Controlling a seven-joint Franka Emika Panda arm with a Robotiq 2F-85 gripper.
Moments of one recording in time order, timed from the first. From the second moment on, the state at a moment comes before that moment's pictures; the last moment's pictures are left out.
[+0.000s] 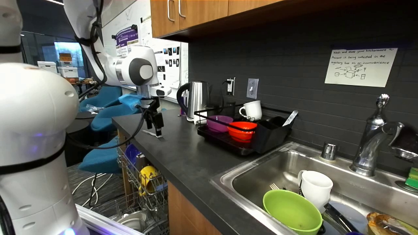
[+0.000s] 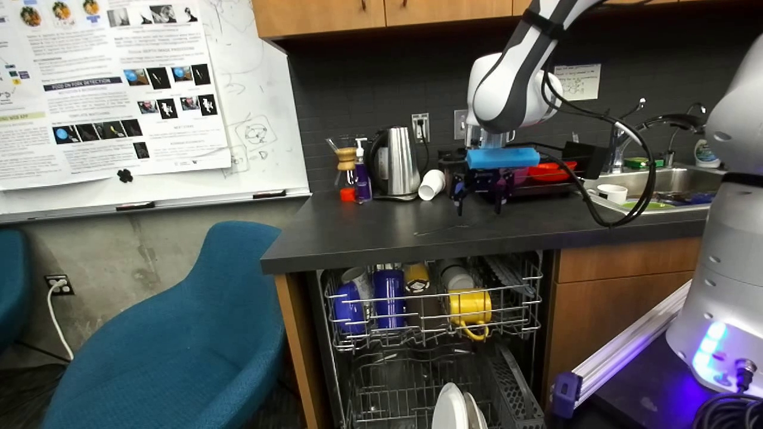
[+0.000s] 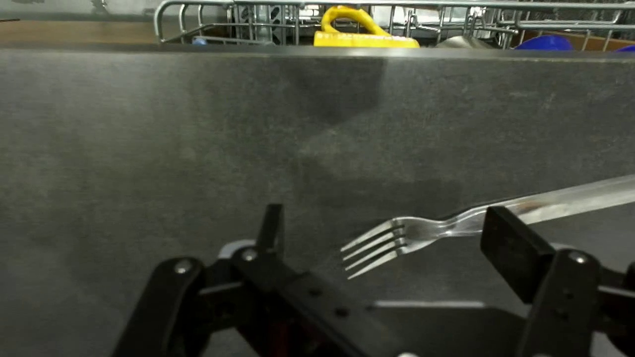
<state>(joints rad) -0.04 -0.12 0.16 -2.68 0.01 2.69 0.61</state>
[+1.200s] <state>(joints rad) 0.04 0.05 0.09 -2.57 -0.14 2.71 0.60</state>
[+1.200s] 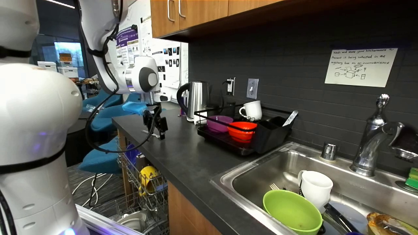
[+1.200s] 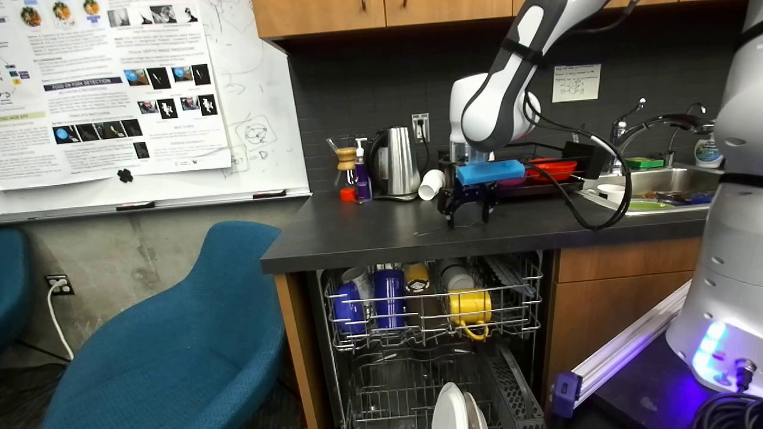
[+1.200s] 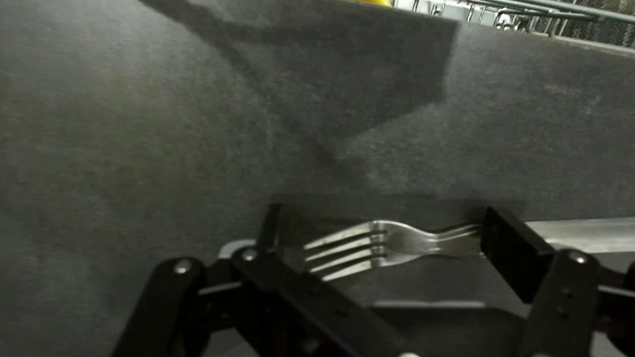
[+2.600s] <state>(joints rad) 0.08 0.06 0.06 -2.54 -0.42 2.71 0.72</state>
